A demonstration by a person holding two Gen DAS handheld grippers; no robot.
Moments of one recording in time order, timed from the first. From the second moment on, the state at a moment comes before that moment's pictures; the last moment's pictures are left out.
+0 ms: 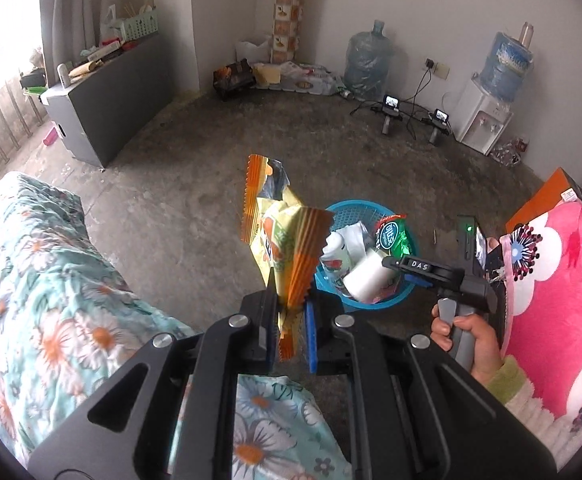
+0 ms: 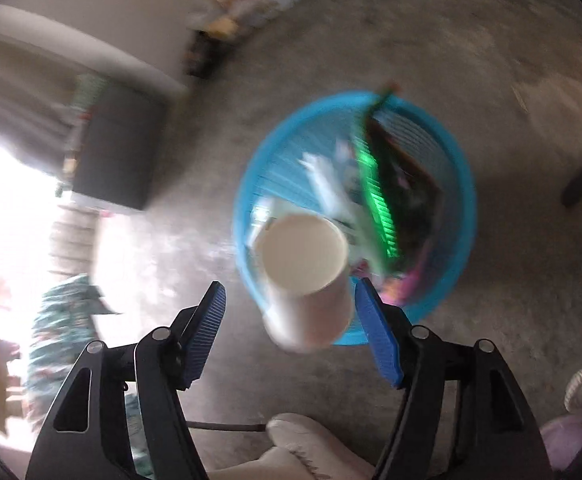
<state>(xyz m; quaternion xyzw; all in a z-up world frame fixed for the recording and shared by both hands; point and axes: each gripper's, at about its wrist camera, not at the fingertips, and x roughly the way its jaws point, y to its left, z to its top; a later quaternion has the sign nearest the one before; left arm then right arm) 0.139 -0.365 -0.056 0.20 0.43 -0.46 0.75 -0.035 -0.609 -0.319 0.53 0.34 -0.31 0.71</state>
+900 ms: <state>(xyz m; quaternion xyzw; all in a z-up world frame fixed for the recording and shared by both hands) 0.107 -0.569 -0.174 0.22 0.52 -0.48 0.67 -0.125 -0.600 -0.259 0.56 0.23 -0.34 0.72</state>
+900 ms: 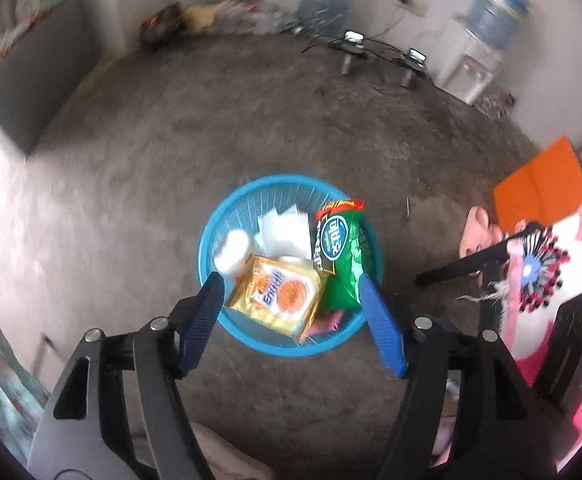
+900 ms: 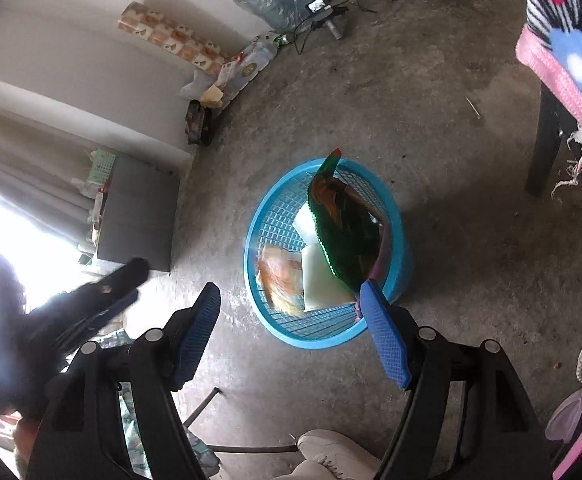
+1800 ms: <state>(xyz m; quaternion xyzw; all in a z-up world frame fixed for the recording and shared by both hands) 0.125 -0.234 0.034 0.01 0.38 -0.36 0.85 -0.034 -0.454 -0.068 0.28 0.24 -0.24 0.90</state>
